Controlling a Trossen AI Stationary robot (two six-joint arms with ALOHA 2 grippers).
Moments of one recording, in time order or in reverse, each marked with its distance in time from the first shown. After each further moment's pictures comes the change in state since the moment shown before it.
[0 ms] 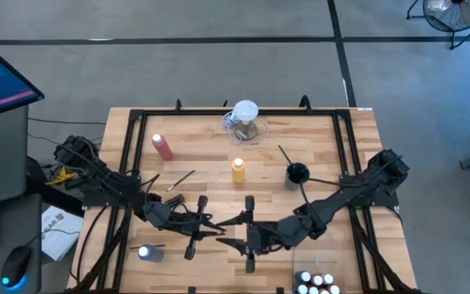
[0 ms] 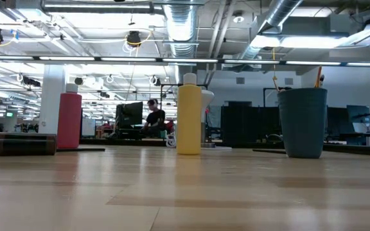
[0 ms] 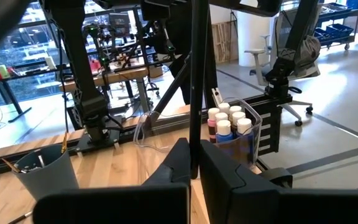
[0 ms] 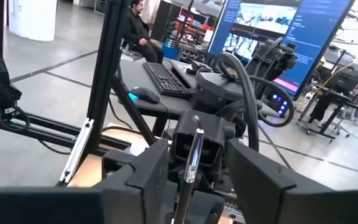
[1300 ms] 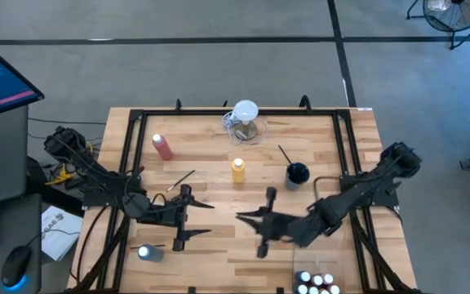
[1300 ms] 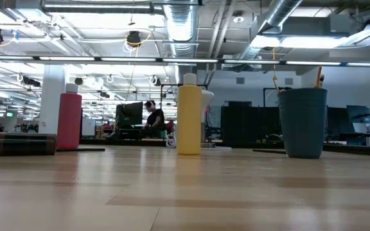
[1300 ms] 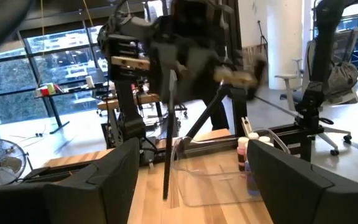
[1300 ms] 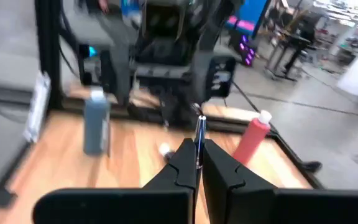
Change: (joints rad) left arm -0.061 -0.203 -0.064 -0.008 -0.174 0.060; right arm 0.028 -0.144 -0.161 -0.212 0.239 0.217
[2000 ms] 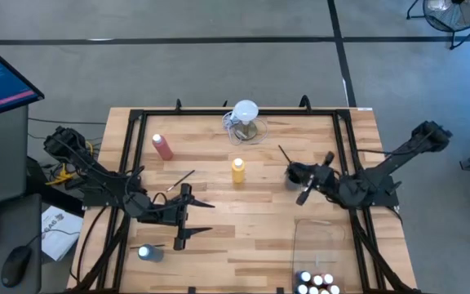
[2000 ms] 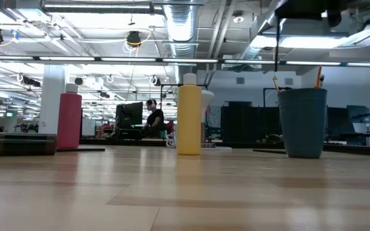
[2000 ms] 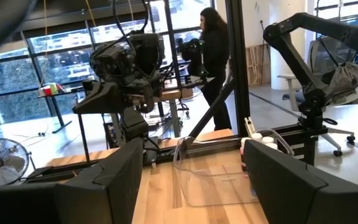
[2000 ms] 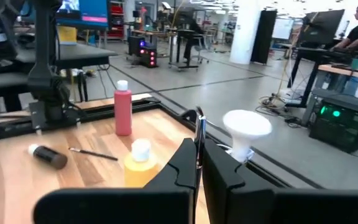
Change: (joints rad) left arm 0.012 0.000 0.000 0.001 0.000 0.000; right arm 0.009 -0.661 -0.729 0.181 0.423 0.160
